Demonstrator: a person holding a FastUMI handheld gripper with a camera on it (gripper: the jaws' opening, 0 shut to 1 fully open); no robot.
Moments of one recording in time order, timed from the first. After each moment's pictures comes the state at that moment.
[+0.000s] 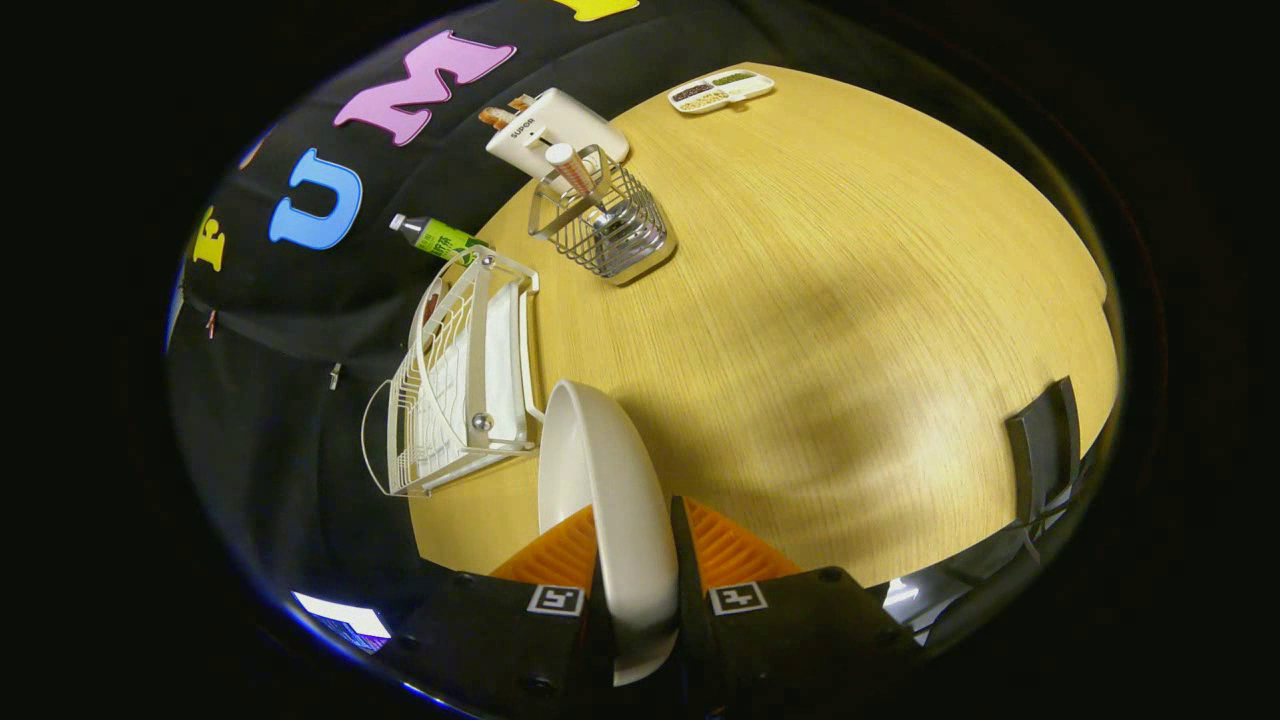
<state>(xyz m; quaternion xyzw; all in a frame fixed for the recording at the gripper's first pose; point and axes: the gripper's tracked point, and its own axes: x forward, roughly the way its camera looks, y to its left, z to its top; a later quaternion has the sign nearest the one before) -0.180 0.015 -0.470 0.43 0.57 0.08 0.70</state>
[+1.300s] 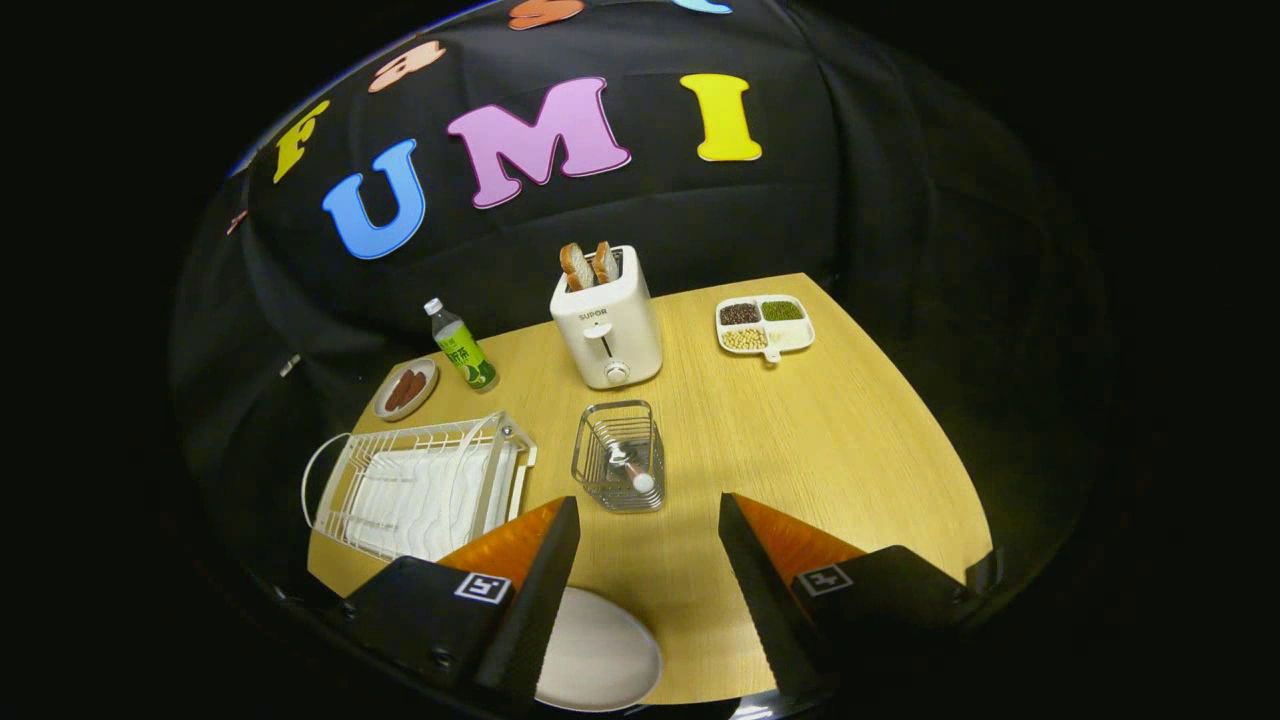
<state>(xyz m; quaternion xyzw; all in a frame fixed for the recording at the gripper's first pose) -0.033 -0.076 -0.384 0.22 0.41 0.04 0.88</state>
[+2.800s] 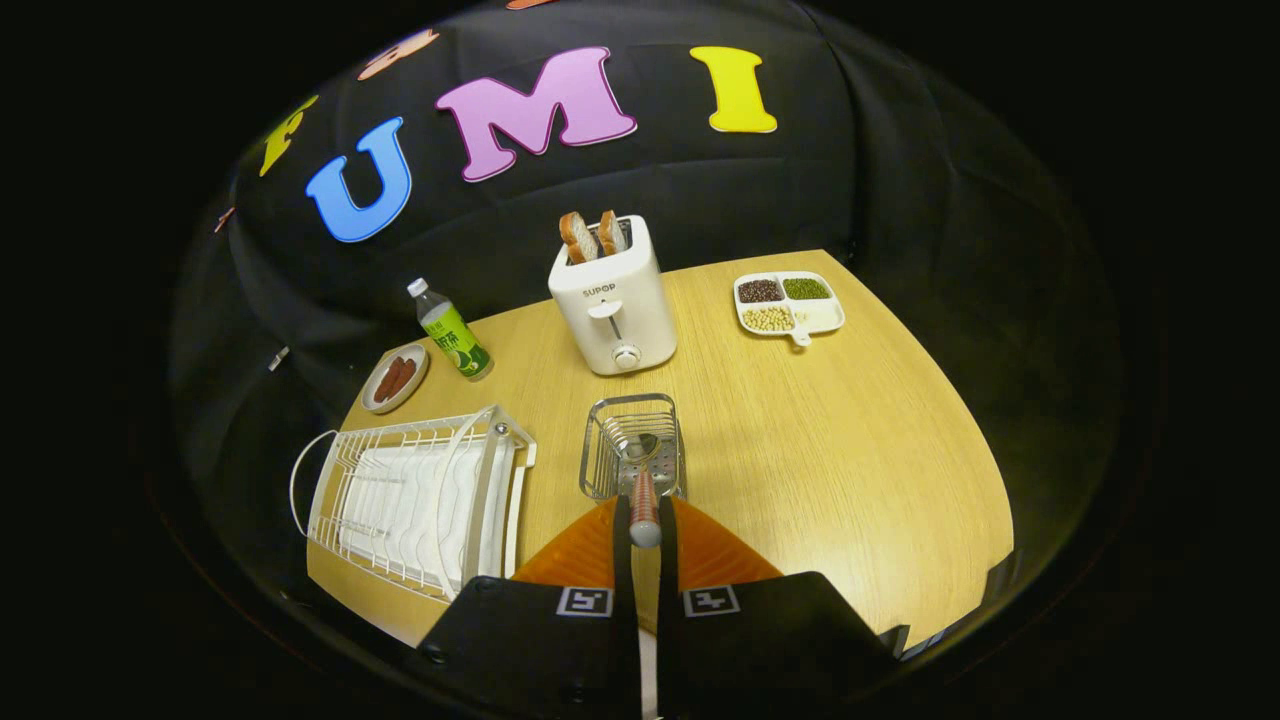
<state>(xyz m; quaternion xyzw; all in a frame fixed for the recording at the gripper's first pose) -0.017 -0.055 -0.390 0.25 0.43 0.04 0.87</state>
